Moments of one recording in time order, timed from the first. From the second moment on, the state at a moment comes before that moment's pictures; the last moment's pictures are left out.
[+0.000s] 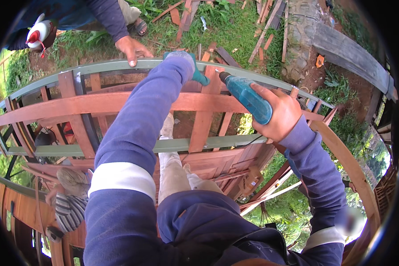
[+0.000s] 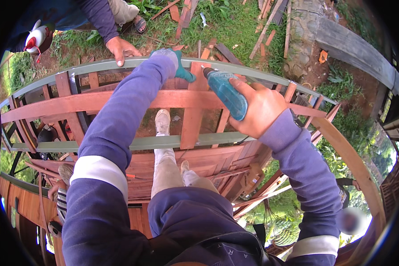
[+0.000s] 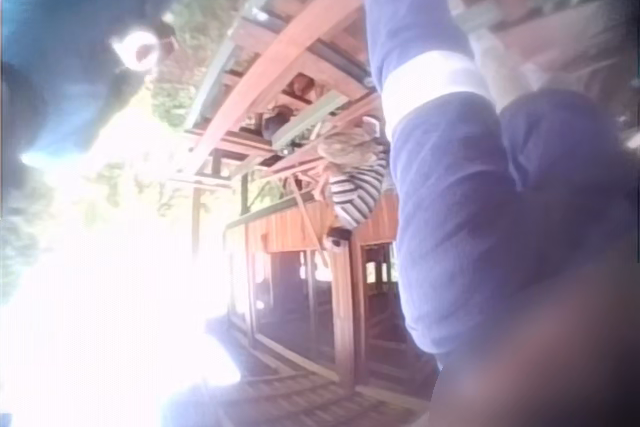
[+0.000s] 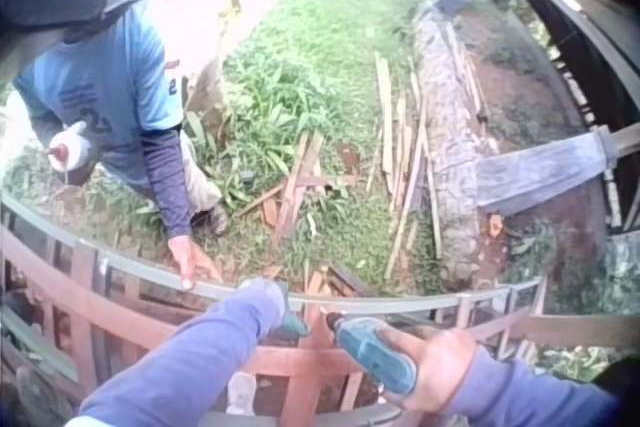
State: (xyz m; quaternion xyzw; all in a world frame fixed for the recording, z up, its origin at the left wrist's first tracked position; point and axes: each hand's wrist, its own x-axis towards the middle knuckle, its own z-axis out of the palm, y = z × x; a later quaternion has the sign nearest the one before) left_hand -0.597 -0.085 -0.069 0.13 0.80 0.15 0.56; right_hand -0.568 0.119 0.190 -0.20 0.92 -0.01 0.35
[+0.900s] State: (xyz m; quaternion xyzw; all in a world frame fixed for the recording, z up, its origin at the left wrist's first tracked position) left_hand -0.595 -0.087 -0.064 0.12 0.81 0.17 0.55; right_hand -0.575 0.121 0.187 -0.31 0.89 0.02 0.34
